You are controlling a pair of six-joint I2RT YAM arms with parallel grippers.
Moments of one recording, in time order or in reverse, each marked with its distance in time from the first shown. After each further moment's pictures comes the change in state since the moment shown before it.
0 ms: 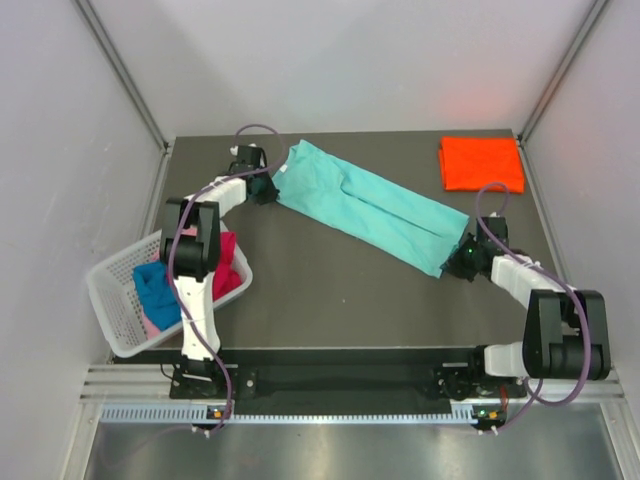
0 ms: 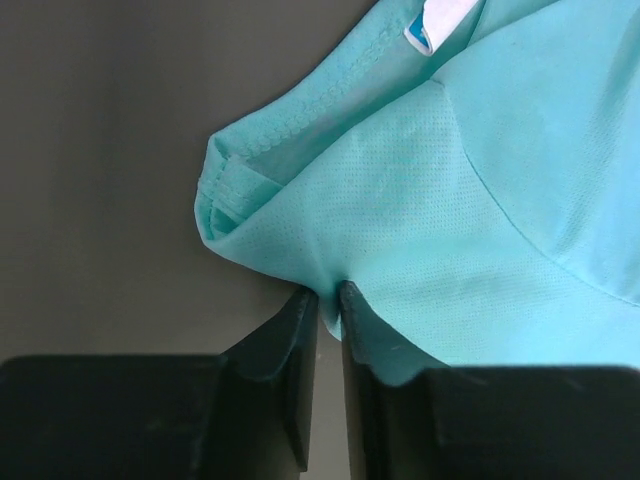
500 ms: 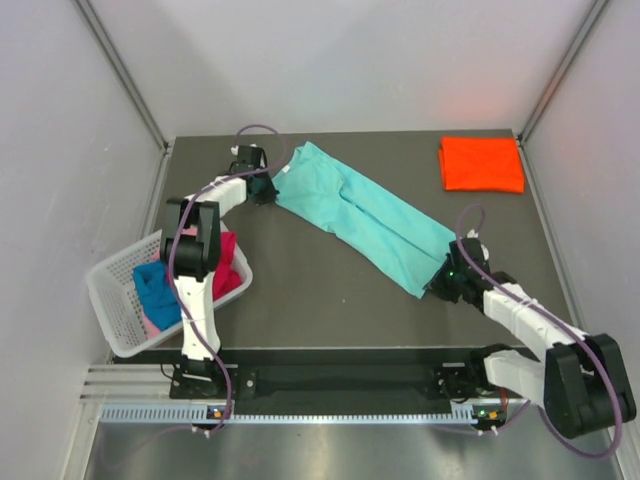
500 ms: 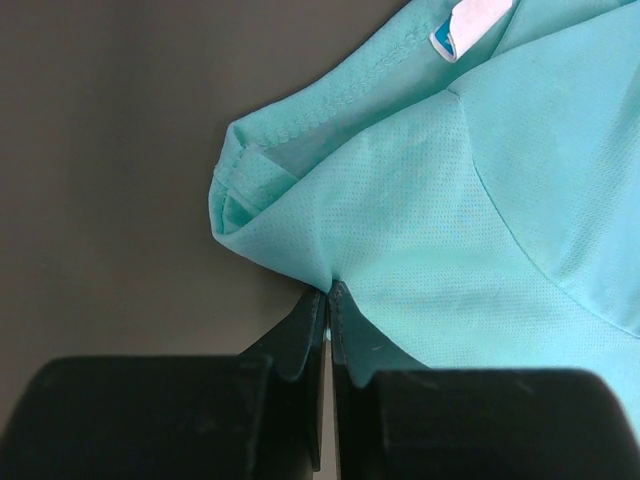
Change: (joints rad) left arm 0.000 0.008 0.010 -0.014 -0.013 0.028; right arm 0.256 -0.263 -0.145 -0.084 0.106 0.115
